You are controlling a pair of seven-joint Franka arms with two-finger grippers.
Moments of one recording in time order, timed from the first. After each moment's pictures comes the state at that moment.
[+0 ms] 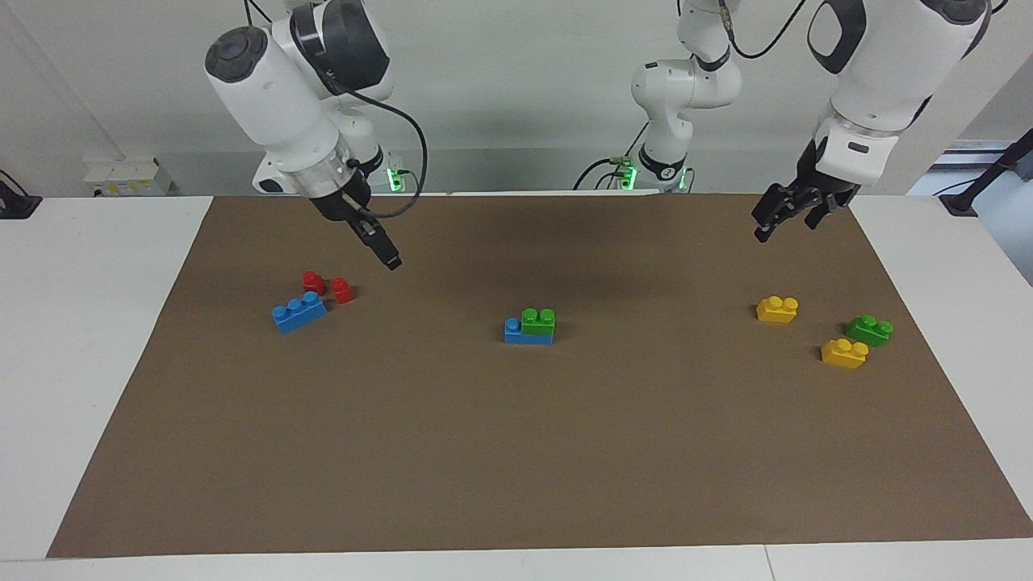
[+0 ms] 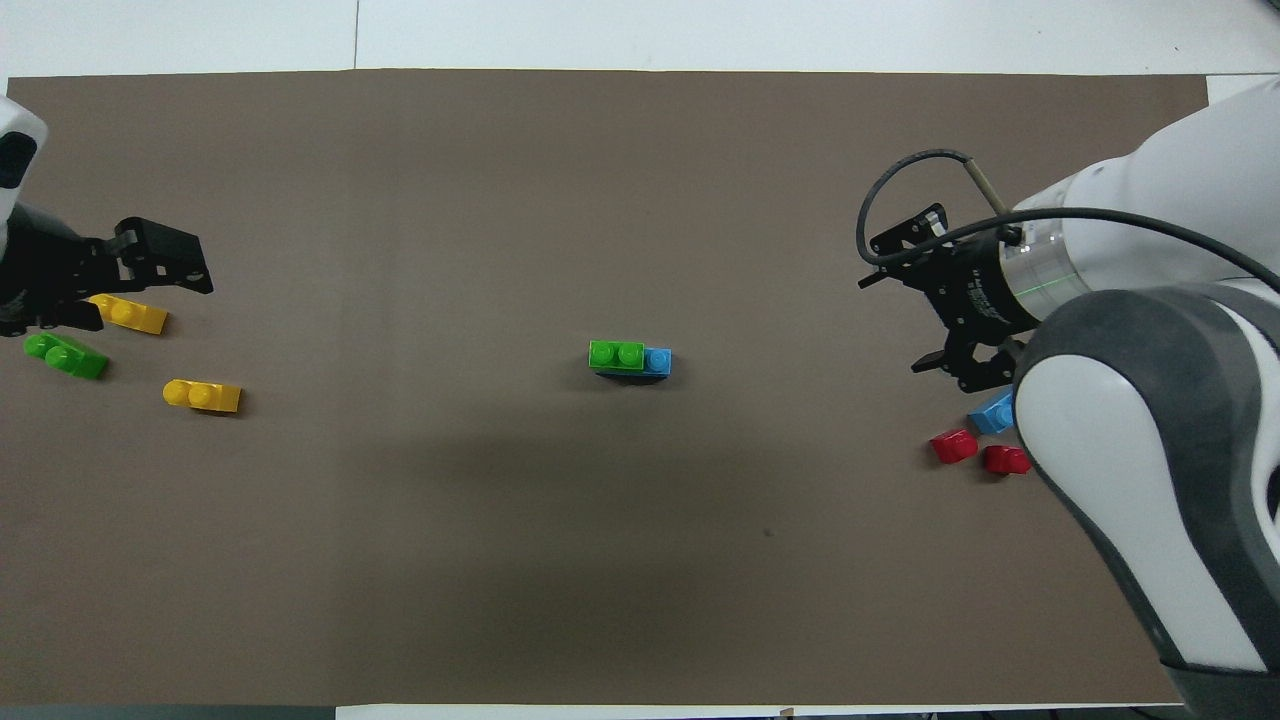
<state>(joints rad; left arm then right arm) -0.10 0.00 -0.03 -1.62 -0.02 1.66 -0.45 0.20 0.06 0.01 -1.75 0.32 1.80 1.25</state>
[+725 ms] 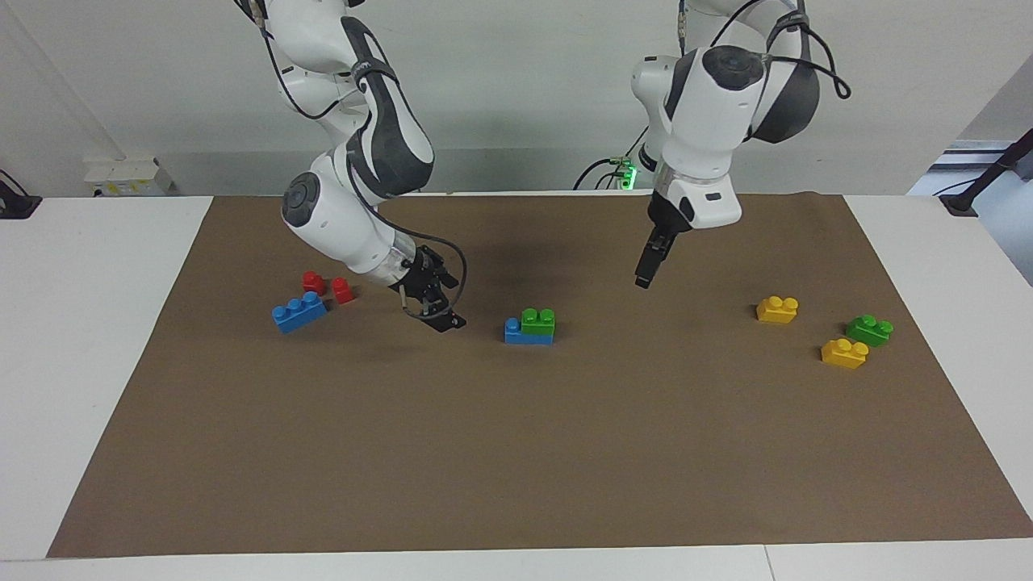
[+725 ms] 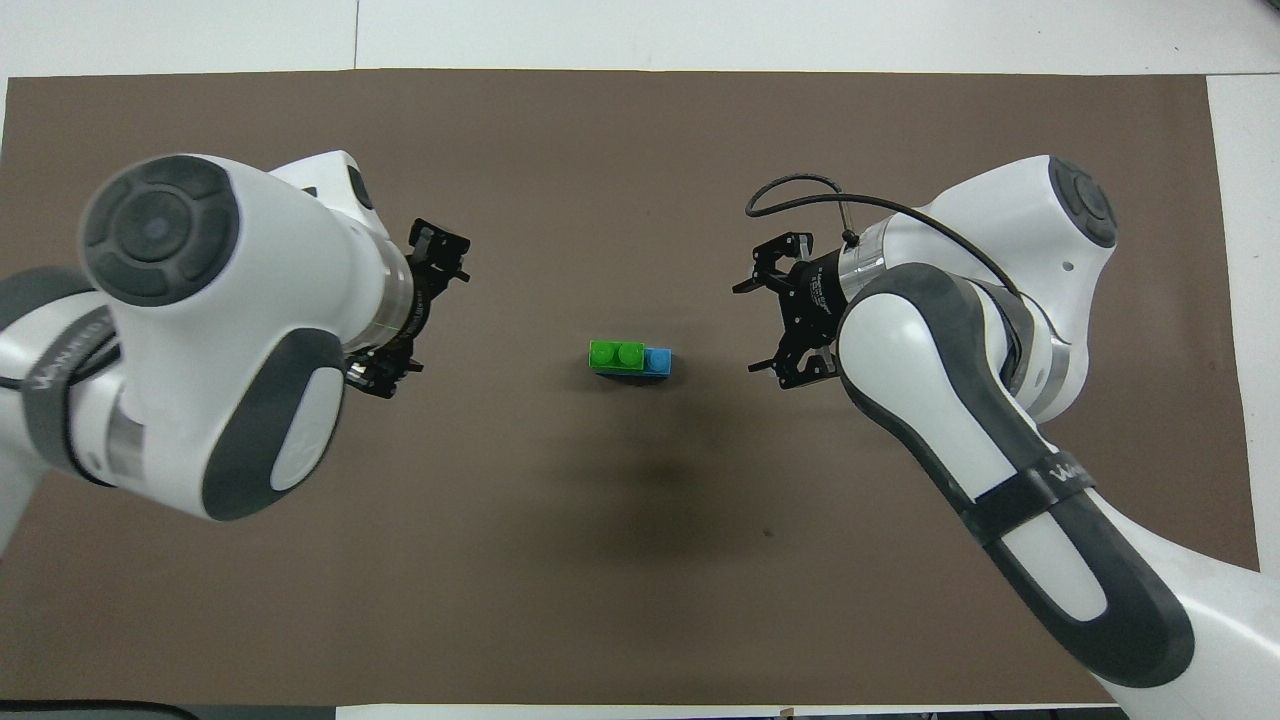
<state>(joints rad) -0.42 0.07 -0.04 -1.80 -0.03 1.97 -1.50 0.28 0.26 0.01 -1.86 0.63 2.10 1.40</state>
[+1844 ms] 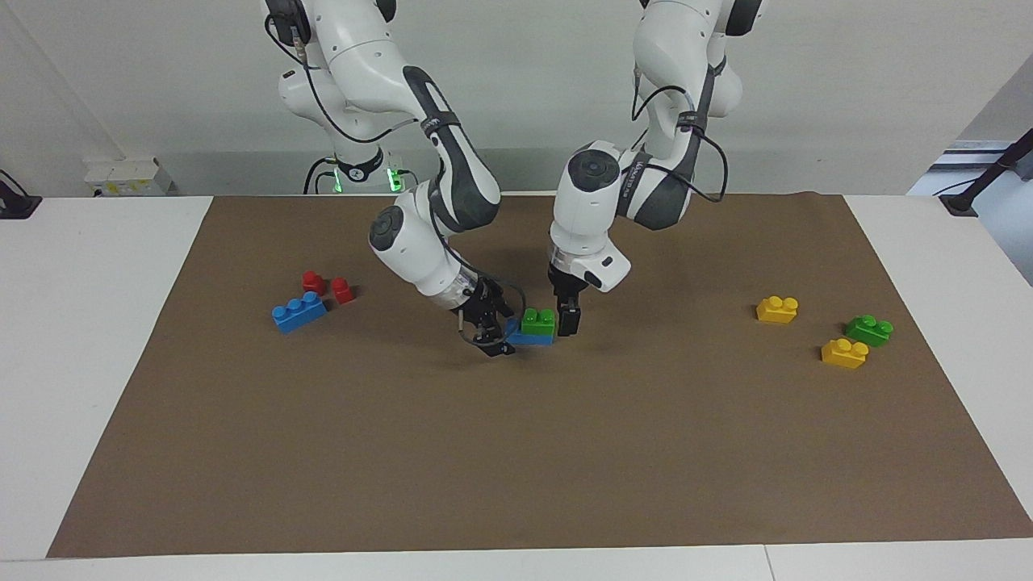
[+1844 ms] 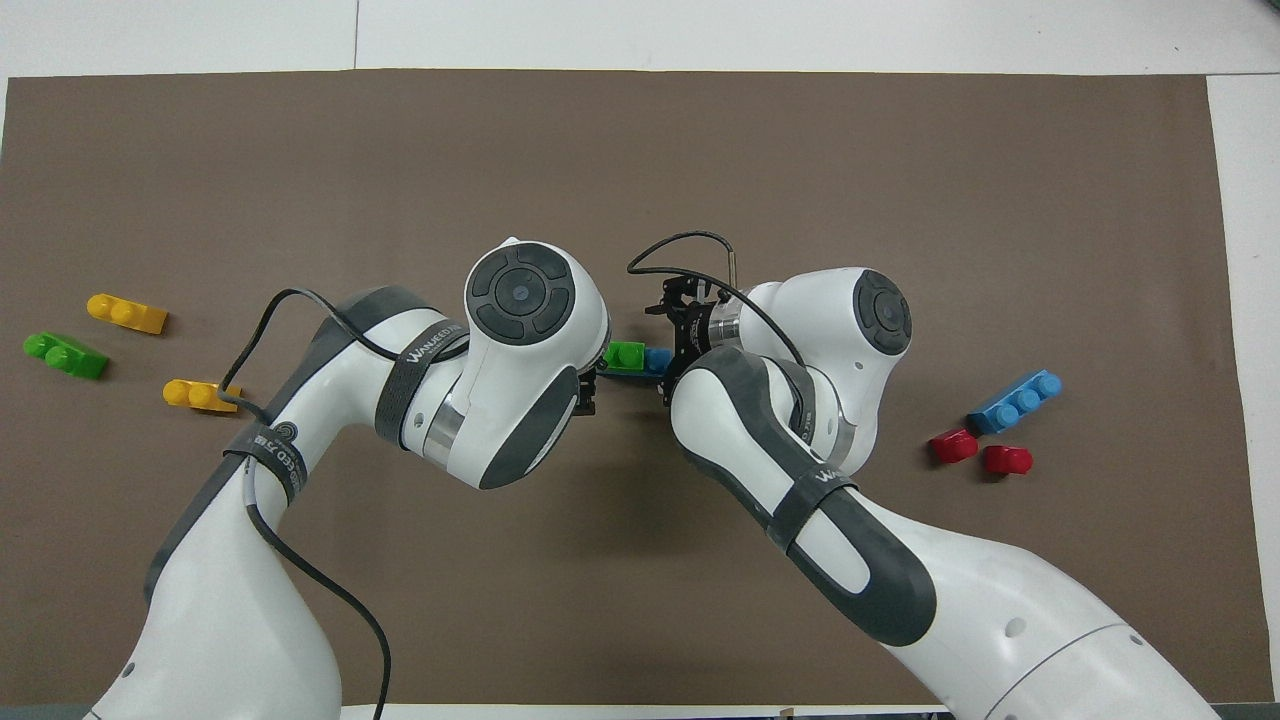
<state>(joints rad) -0.59 0.32 -0.03 -1.80 -0.01 2.19 -2.16 0.49 0.41 0.01 -1.93 0.80 2.52 1.46</state>
